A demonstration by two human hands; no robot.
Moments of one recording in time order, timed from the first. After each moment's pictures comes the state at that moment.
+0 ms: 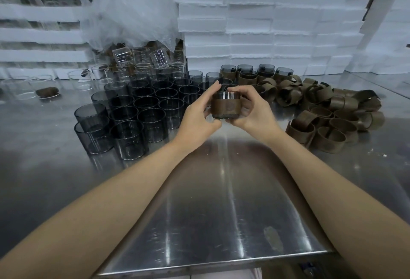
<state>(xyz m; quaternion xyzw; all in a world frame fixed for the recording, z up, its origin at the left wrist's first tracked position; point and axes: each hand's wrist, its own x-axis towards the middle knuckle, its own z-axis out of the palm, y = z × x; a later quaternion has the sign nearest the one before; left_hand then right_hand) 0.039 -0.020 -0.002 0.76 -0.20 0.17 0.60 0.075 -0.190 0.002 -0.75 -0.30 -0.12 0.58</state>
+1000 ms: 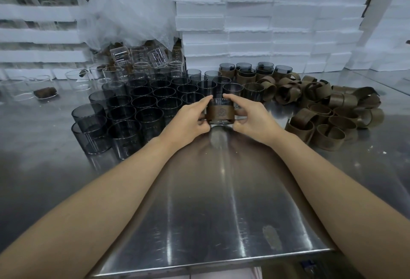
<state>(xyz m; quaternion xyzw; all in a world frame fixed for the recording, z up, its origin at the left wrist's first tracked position) 0.060 0.009 -0.010 0.88 -0.23 0.15 0.39 0.075 -0.198 0.004 -0.85 -0.31 -0.08 0.42</state>
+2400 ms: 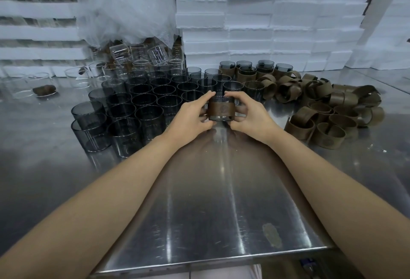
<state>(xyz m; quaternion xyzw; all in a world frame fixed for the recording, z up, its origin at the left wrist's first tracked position) 0.064 0.004 -0.014 0.86 -0.21 0.15 0.43 0.075 -0.194 -0.003 -0.80 -0.27 -0.05 0.53</state>
